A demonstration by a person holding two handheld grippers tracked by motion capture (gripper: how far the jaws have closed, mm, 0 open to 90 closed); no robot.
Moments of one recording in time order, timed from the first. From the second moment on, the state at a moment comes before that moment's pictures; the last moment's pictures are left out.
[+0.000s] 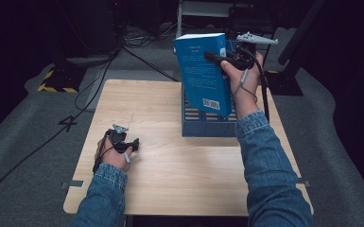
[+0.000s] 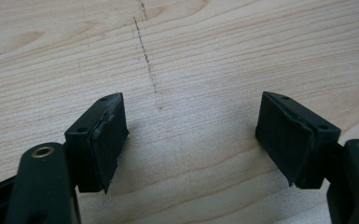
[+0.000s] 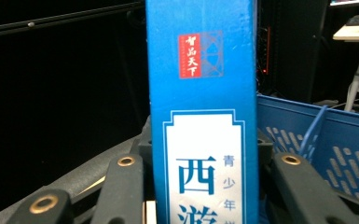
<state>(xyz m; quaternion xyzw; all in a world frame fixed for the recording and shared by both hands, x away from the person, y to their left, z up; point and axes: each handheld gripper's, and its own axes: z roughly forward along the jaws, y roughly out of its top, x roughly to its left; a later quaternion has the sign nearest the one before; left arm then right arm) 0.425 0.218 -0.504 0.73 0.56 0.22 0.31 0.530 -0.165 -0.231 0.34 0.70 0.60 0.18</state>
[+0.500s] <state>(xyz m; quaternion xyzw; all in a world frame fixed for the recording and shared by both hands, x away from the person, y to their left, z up) 0.425 0.218 -0.504 0.73 0.56 0.22 0.31 0.565 -0.183 -0.235 0.39 0.66 0.61 0.20</state>
